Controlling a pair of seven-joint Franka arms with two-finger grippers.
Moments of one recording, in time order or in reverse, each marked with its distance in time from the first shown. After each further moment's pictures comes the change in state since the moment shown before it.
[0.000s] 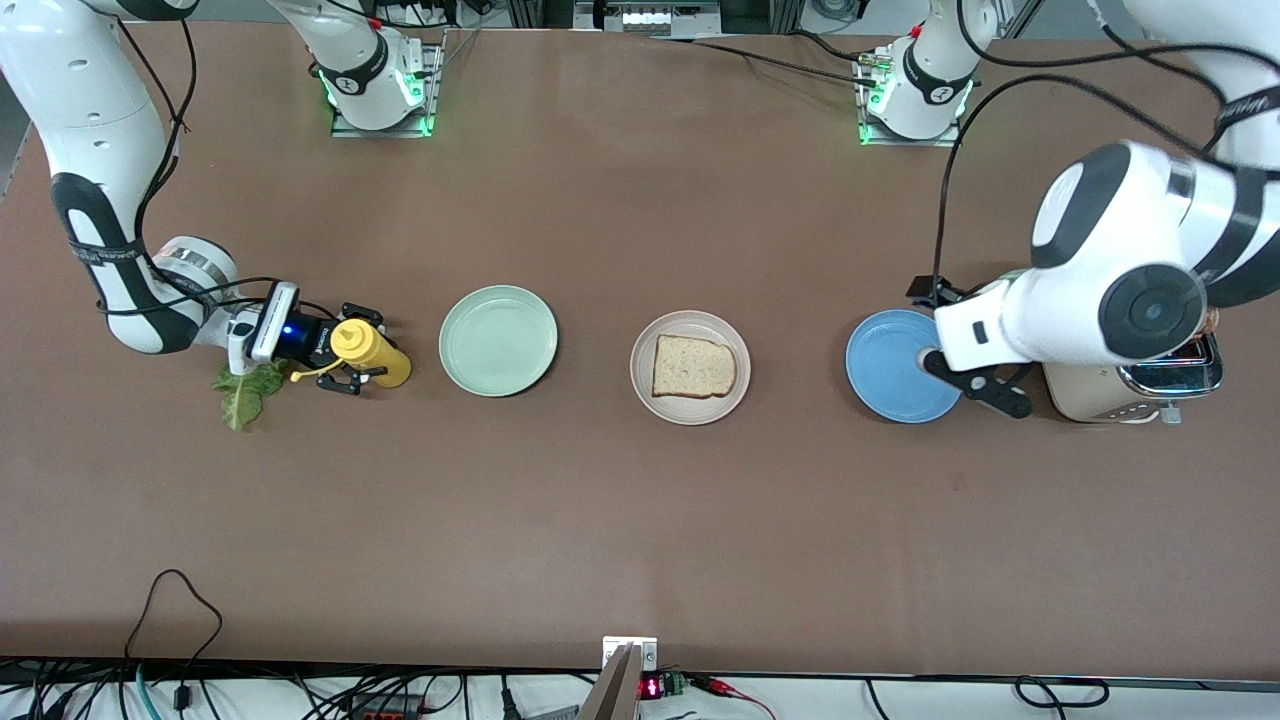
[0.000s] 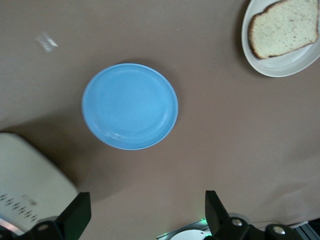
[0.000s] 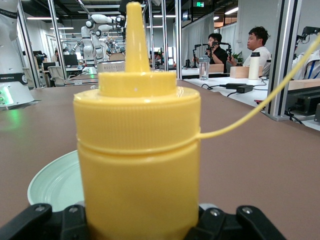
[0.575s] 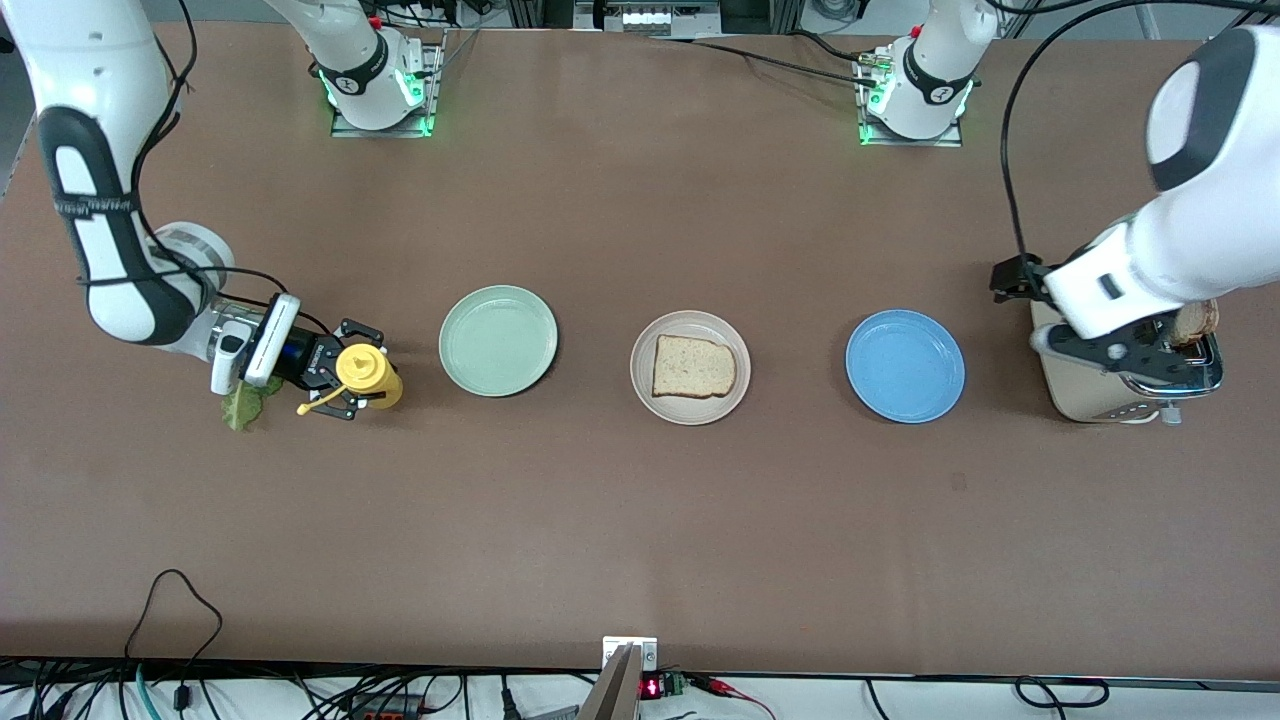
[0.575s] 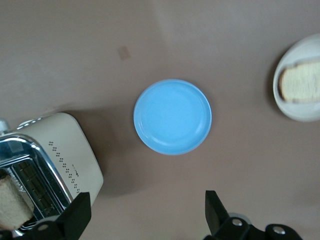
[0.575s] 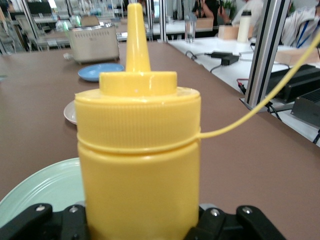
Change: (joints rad) left arm -0.166 -0.207 0.362 -0.103 -0.115 0.131 -0.068; right arm 0.177 -0.226 0.000 0.025 -0.060 0.331 0.330
